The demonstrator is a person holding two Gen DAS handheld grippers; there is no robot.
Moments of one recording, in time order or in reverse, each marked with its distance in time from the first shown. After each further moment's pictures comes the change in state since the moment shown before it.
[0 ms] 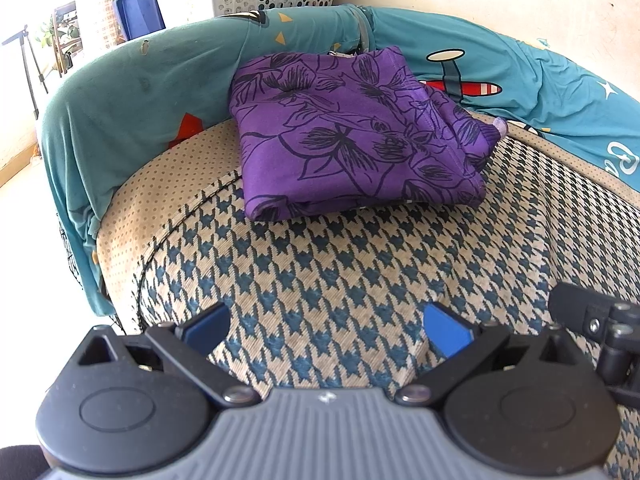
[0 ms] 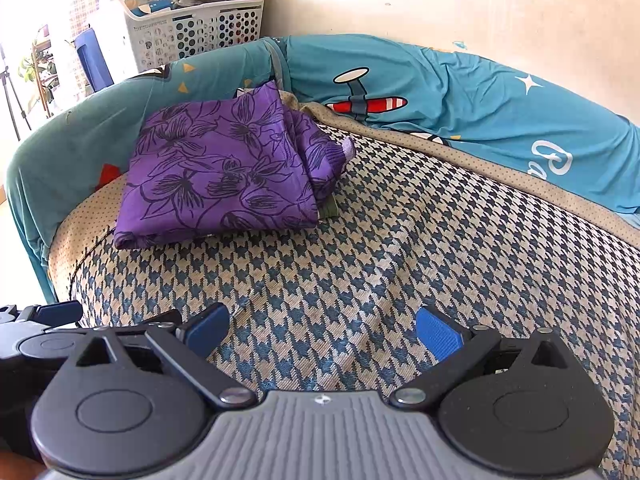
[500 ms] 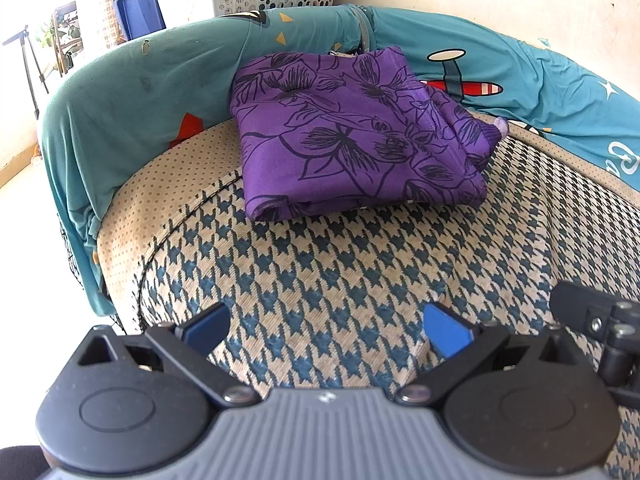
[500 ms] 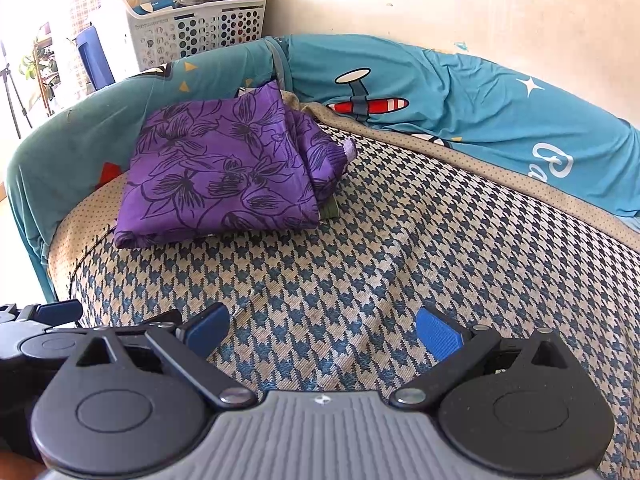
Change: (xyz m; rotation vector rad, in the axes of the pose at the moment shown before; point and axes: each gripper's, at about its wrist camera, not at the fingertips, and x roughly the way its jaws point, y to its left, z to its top) left arm 0.001 0.000 0.000 0.000 0.001 0.003; right arm 0.000 0.002 0.001 -0.006 0.000 -0.002
